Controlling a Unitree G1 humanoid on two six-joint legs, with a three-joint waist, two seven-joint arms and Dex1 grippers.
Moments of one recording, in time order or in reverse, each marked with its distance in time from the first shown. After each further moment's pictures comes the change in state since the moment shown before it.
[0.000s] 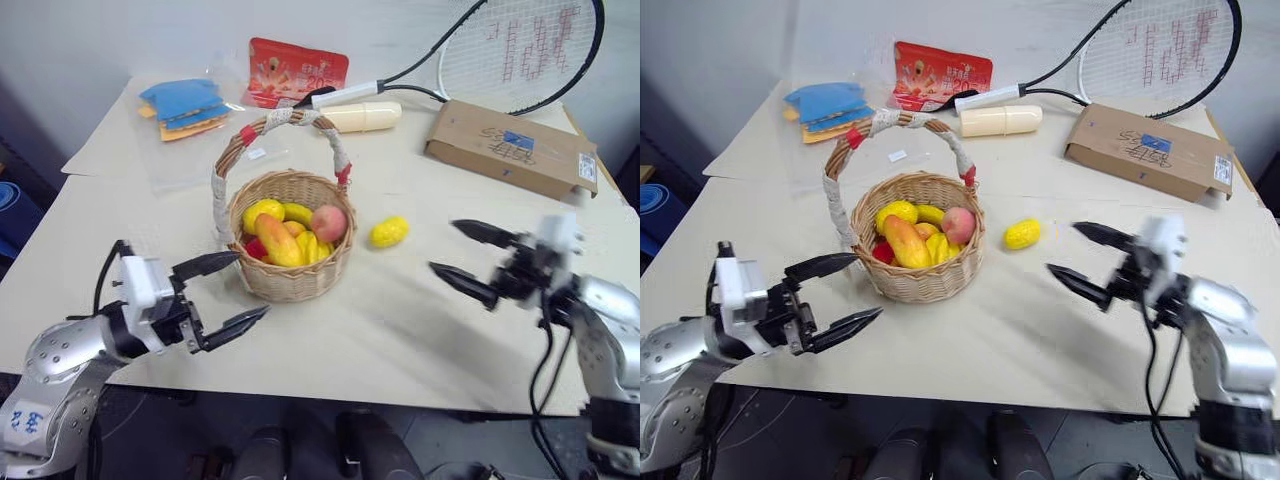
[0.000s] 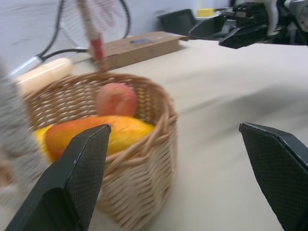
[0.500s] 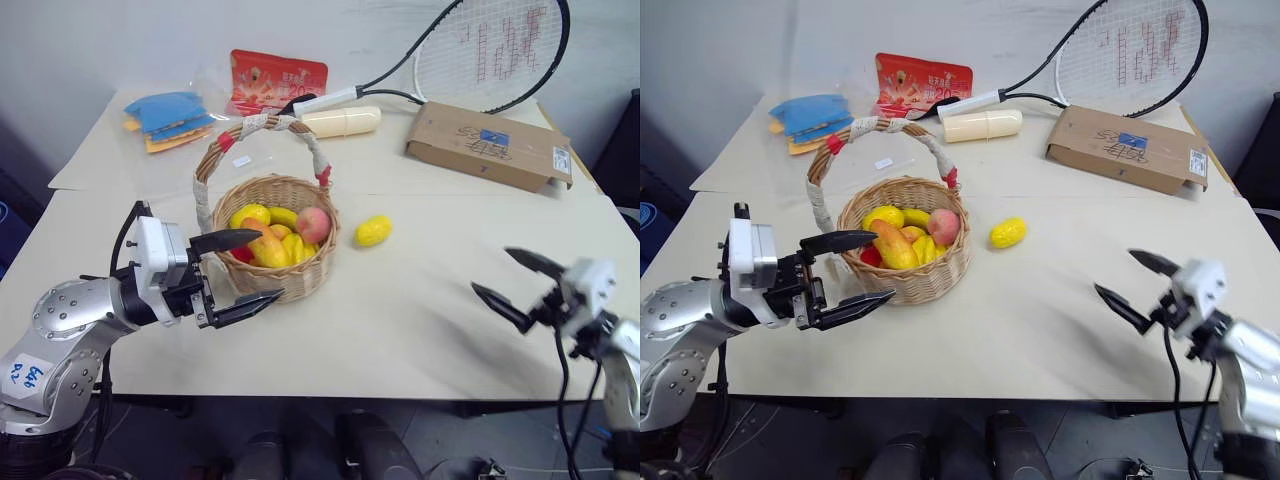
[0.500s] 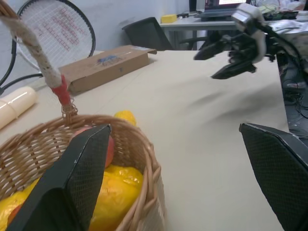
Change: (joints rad) left arm -0.185 0.071 -0.032 0.010 -0.070 0.158 0.017; right arm -0.091 -0.032 0.074 0.230 -0.154 -0.180 -0.045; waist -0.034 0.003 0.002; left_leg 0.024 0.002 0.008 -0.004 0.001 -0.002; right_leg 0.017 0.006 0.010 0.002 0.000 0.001
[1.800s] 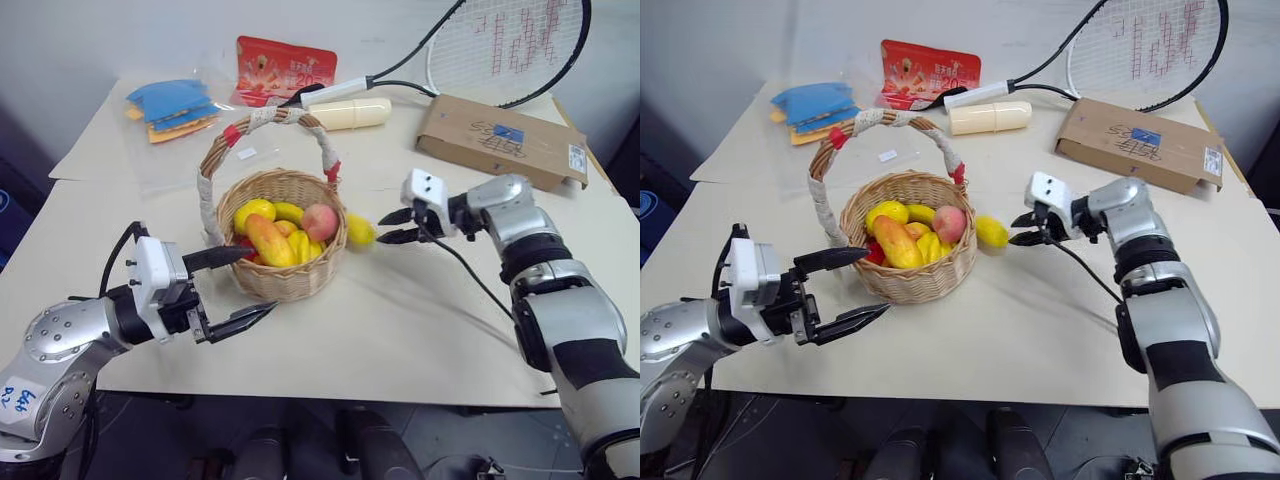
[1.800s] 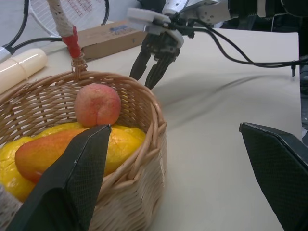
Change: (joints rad) left arm 0.151 0.002 0.053 -0.057 0.023 -0.005 0.040; right arm -0.928 0.121 0.473 0.962 -0.436 -0.090 0.351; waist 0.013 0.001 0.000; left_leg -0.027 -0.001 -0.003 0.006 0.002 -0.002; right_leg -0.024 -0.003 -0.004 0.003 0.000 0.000
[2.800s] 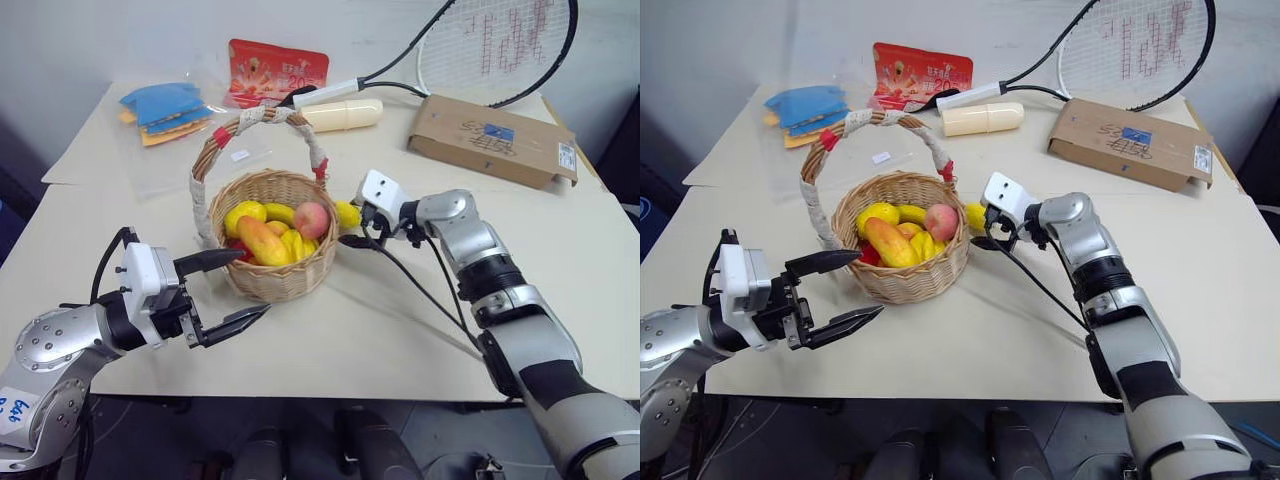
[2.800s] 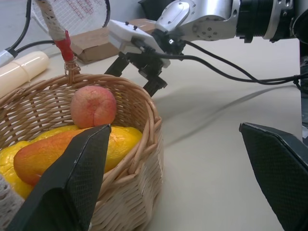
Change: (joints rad) left arm 0.020 -0.008 0.019 0.000 0.004 -0.023 -0.006; right arm 0.081 0.208 0.074 -0.232 -0.073 0.175 -0.458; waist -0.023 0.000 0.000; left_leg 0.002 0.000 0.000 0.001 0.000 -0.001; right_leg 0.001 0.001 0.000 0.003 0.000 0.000
